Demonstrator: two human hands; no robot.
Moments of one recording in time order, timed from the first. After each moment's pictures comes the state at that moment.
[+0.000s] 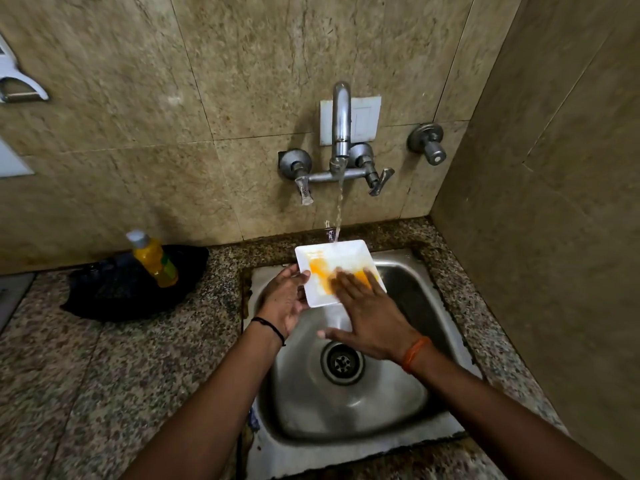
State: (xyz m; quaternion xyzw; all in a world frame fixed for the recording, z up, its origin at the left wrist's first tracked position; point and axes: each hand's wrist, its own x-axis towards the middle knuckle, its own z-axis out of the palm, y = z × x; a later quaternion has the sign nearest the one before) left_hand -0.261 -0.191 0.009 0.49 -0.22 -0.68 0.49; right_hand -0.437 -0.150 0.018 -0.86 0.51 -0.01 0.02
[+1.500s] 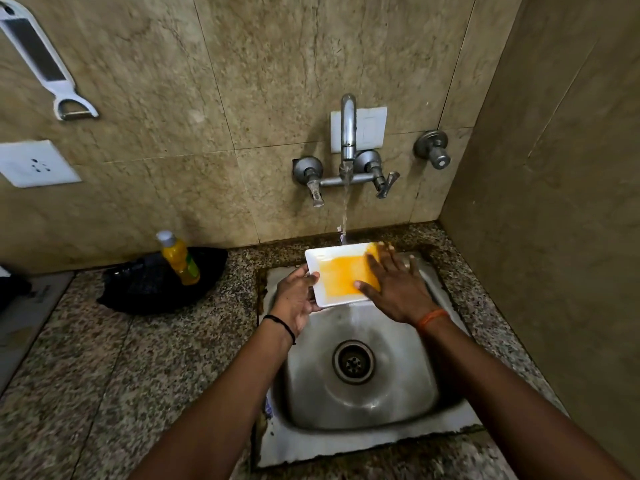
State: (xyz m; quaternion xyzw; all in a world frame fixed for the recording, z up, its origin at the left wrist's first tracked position) left_hand -0.263 -0.164 0.030 0.52 -0.24 -0.66 0.48; right_hand -0.463 -0.175 0.027 -0.78 0.63 -0.02 0.09
